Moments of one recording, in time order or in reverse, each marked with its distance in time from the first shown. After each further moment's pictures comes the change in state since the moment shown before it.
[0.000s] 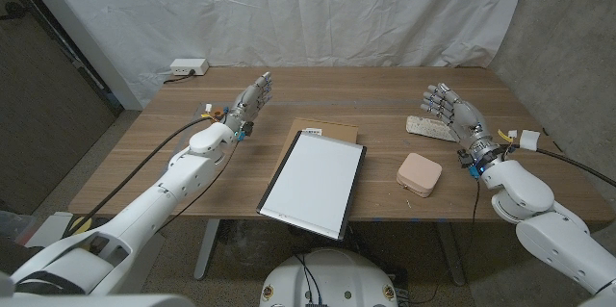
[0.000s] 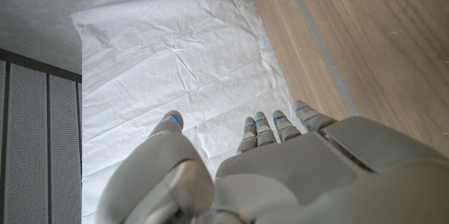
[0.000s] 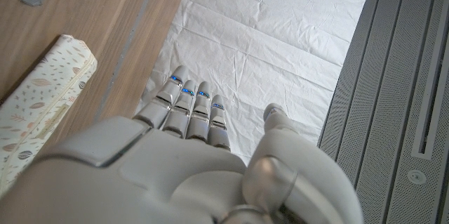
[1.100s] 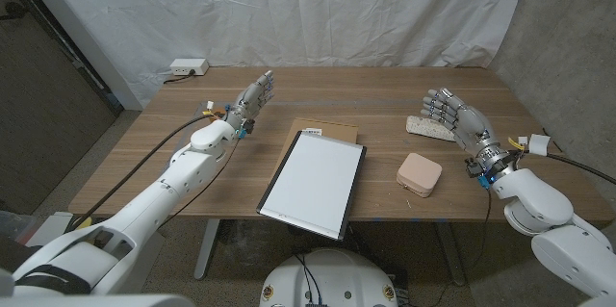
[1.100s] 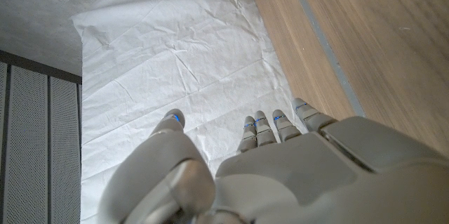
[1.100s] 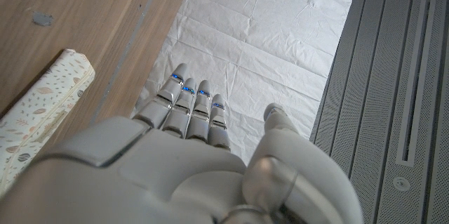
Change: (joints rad) left arm -0.027 -0.009 0.006 0.027 0.003 0.000 -0.017; left_hand 0.013 0.013 0.000 -0.008 -0.008 0.015 0.007 0.000 0.000 0.005 0.005 0.000 0.000 0.015 0.005 0.000 0.000 0.030 0.005 0.000 -0.002; right arm -0.120 0.007 0.091 -0.078 -0.013 0.009 0.072; right_hand 0.000 0.000 -0.004 -0.004 0.000 0.000 0.000 -0.005 0.005 0.016 -0.005 0.000 0.000 0.016 -0.005 0.000 0.000 0.025 -0.007 0.000 0.005
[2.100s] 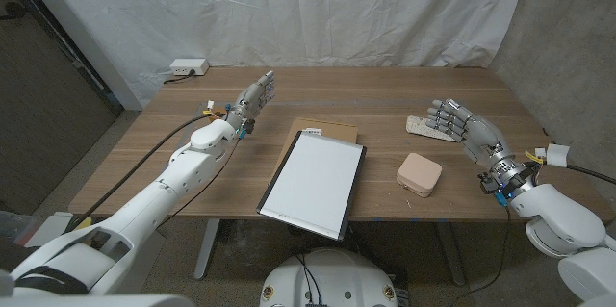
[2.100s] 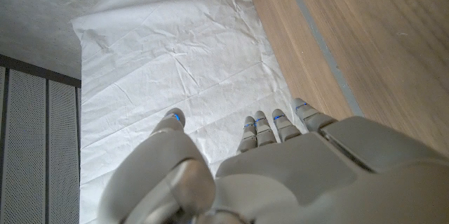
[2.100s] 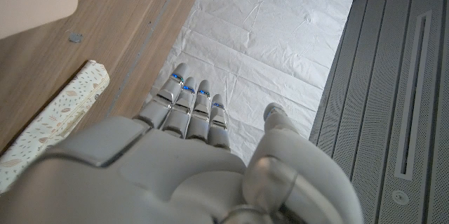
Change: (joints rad) left arm 0.007 0.012 0.005 -0.029 0.002 0.024 0.006; left_hand 0.009 0.001 0.000 0.000 0.000 0.000 0.000 -0.008 0.000 0.000 0.000 -0.004 0.000 0.001 0.001 0.000 0.000 0.000 0.000 0.000 0.000; right arm -0.199 0.046 0.147 -0.128 -0.040 -0.031 0.060; right_hand 0.000 0.000 0.004 -0.004 0.000 0.000 0.000 0.000 0.000 0.005 0.005 0.000 0.000 0.005 0.005 -0.005 0.000 0.003 0.004 0.000 0.000
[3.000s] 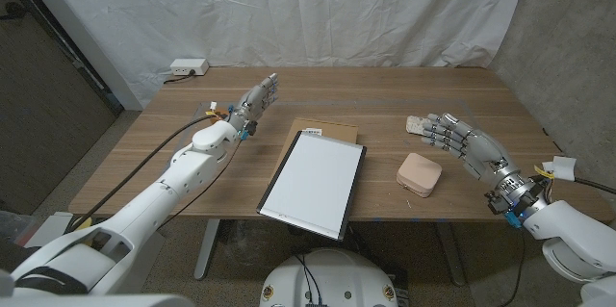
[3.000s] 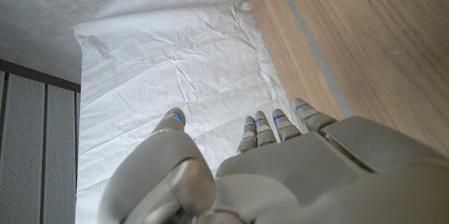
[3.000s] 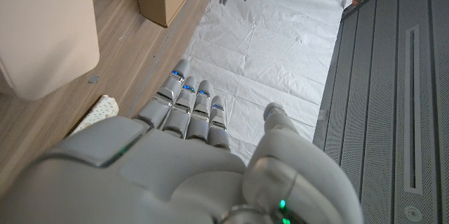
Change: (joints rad) left arm 0.004 0.000 0.008 -0.005 -0.001 0.009 -0.012; left_hand 0.004 0.004 -0.003 -0.003 -0.008 0.000 0.000 0.000 0.000 0.000 0.000 -0.004 0.000 0.000 0.000 0.000 0.000 0.000 0.000 0.000 0.000; right arm -0.139 0.056 0.083 -0.102 0.015 -0.049 0.118; right_hand 0.005 0.005 0.003 -0.003 0.000 -0.011 0.011 -0.008 0.000 -0.004 0.004 0.000 0.005 0.013 0.002 -0.004 0.000 0.043 0.003 0.000 -0.002
